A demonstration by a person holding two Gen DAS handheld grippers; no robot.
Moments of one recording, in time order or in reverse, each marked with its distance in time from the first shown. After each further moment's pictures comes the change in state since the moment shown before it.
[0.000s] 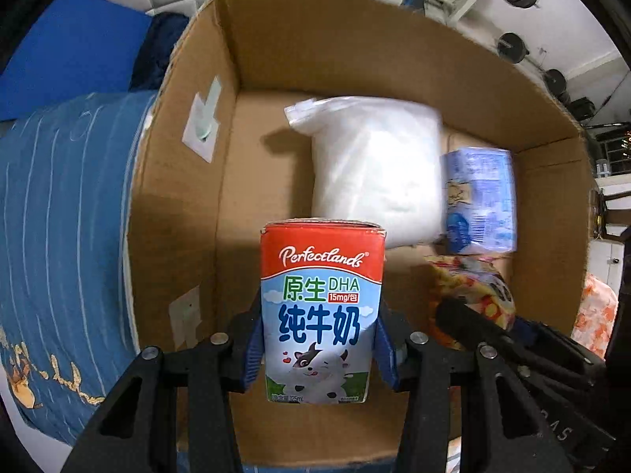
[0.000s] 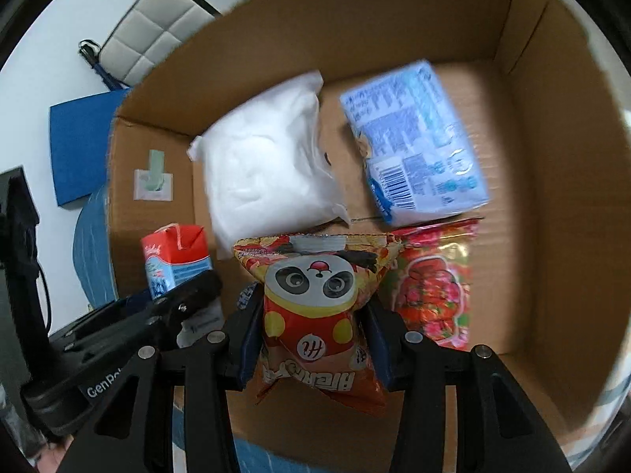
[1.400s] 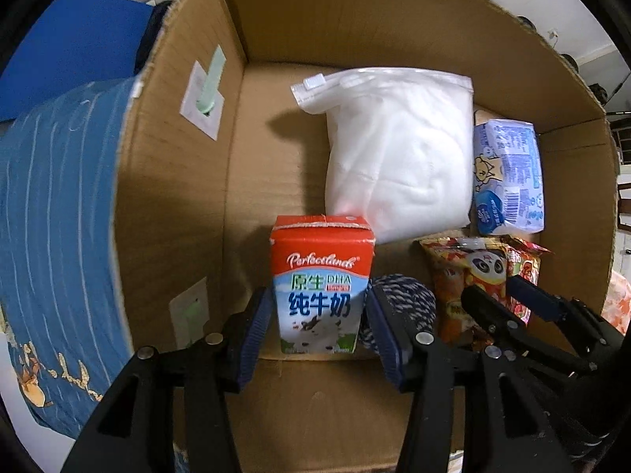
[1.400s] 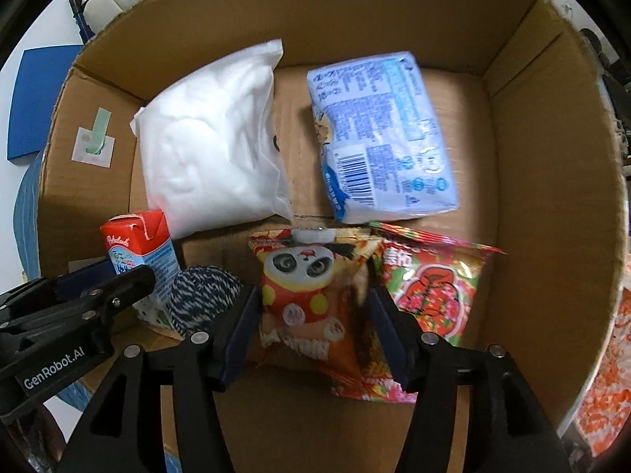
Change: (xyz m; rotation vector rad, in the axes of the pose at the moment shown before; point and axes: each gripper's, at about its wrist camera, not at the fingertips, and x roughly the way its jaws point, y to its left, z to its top) left arm 0.016 0.004 0.004 0.019 0.055 0.050; right arm 0.036 0.002 0.004 -0.169 0.011 -0.242
